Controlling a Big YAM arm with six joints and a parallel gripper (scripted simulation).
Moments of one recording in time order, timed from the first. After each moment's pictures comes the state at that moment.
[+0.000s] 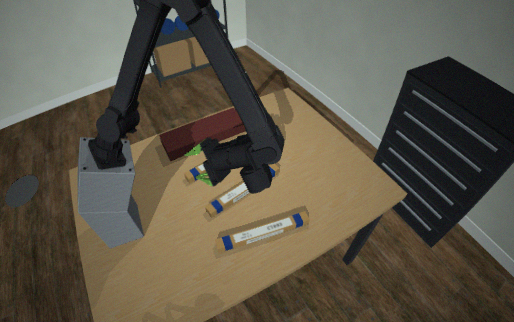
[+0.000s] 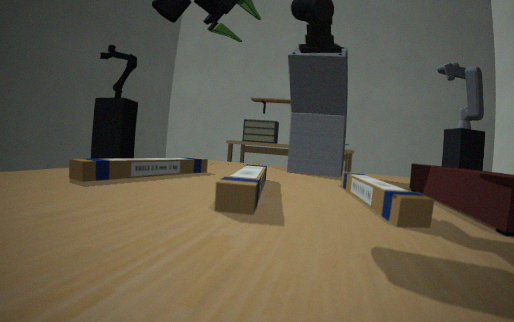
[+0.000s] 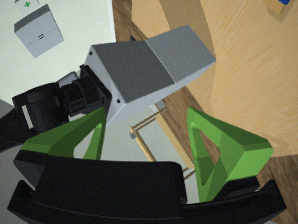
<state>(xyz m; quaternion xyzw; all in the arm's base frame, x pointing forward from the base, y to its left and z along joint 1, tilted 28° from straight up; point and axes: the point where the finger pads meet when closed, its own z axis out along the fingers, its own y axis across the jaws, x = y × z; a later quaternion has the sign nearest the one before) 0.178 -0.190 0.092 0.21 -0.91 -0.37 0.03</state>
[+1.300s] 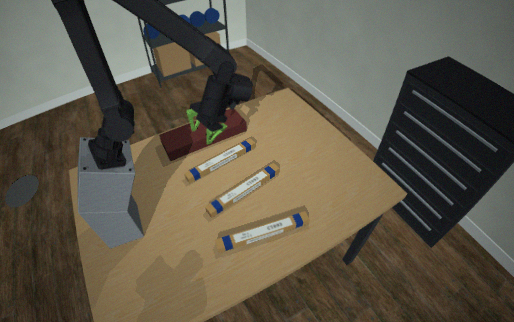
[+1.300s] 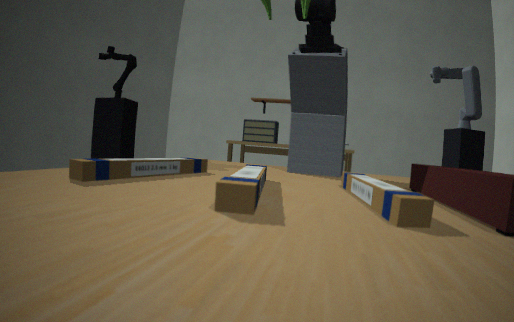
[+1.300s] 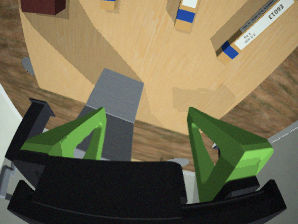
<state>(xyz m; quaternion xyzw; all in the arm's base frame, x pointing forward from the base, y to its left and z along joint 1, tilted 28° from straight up) 0.255 -0.098 0.121 0.08 -1.00 0.01 -0.06</state>
